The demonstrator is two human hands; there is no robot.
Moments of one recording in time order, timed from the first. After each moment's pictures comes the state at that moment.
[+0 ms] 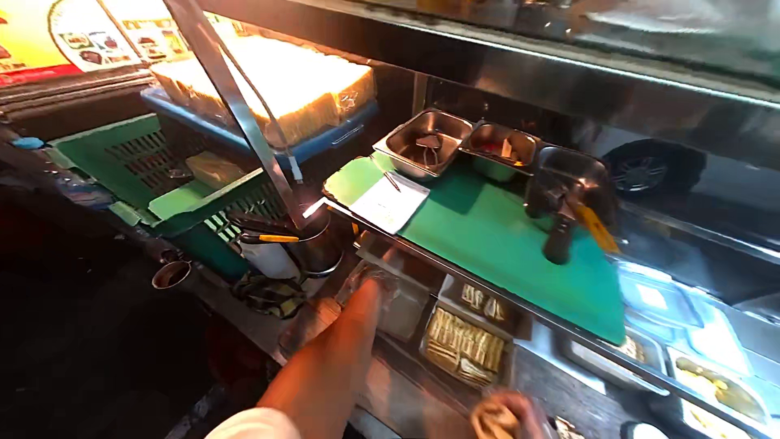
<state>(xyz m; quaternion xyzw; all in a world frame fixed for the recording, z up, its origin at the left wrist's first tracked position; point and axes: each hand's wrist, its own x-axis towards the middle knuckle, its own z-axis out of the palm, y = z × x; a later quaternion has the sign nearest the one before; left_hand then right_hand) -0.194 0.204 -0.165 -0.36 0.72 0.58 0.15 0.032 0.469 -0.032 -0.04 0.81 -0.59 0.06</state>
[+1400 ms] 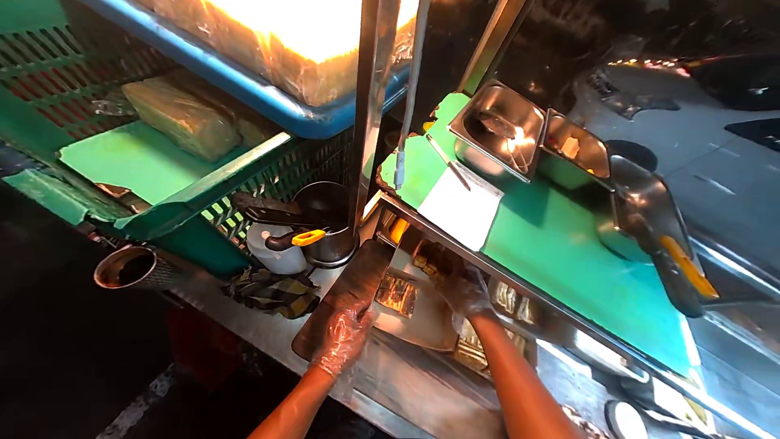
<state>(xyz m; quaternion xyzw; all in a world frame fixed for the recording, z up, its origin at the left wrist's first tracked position) -0.111 0.064 -0.191 -0.13 0.86 0.46 0.20 -0.215 0.316 -0.144 0.07 0.95 -0.08 0.28</state>
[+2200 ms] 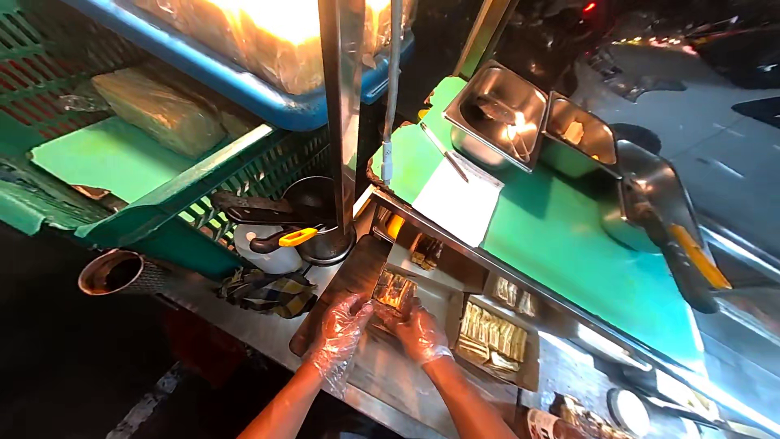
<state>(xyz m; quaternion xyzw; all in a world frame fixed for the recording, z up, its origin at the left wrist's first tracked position) -0.111 0.062 -0.205 -0.18 0.76 0.60 0.16 -0.136 0.246 -0.168 0.12 0.89 -0.24 0.37</state>
